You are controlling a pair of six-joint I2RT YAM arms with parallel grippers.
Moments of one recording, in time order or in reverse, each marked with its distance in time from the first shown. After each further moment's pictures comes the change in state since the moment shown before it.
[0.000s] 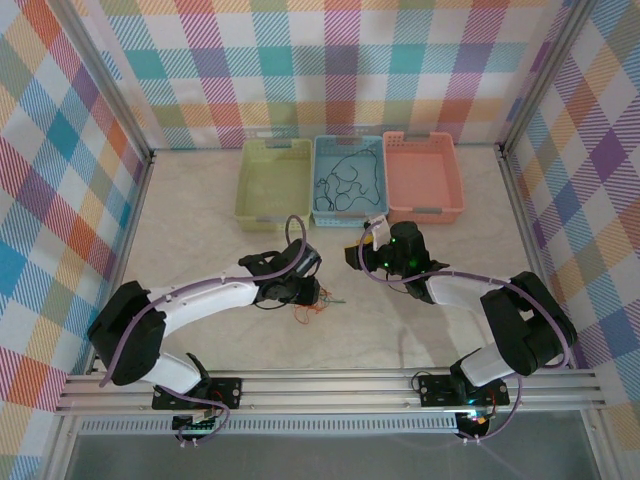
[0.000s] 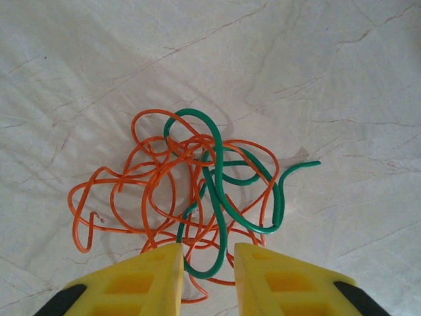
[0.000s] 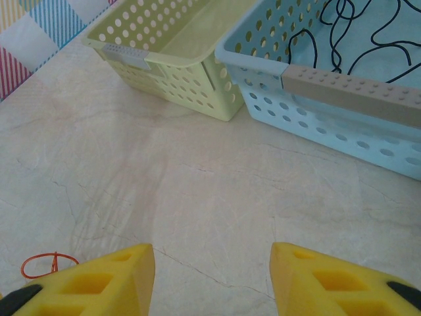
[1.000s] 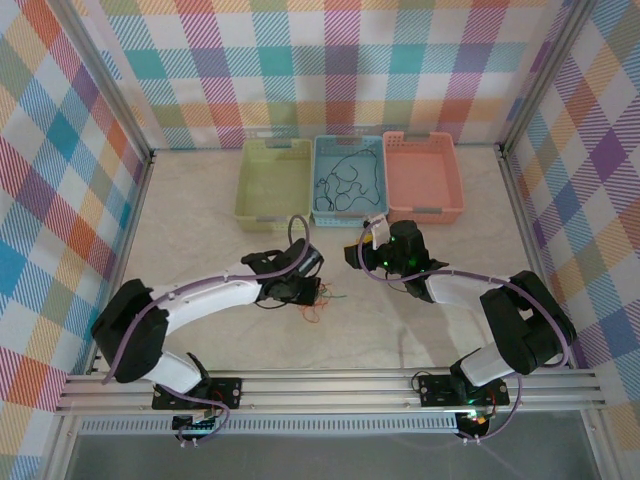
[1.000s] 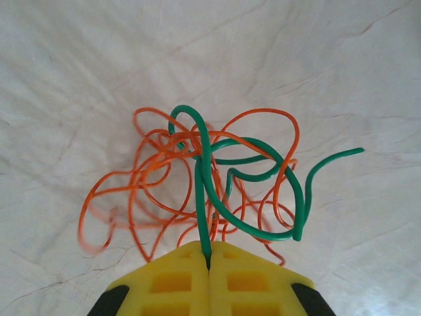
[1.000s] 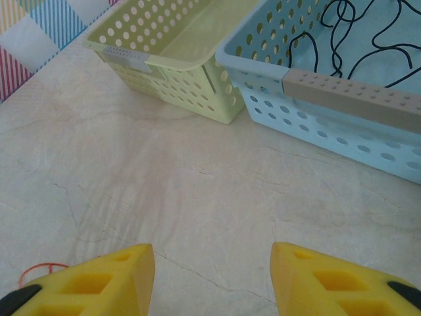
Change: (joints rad) left arm -0.006 -0.014 0.048 -0.057 -0.018 0.026; right arm 0.000 0.004 0.007 0.009 -0.005 0.000
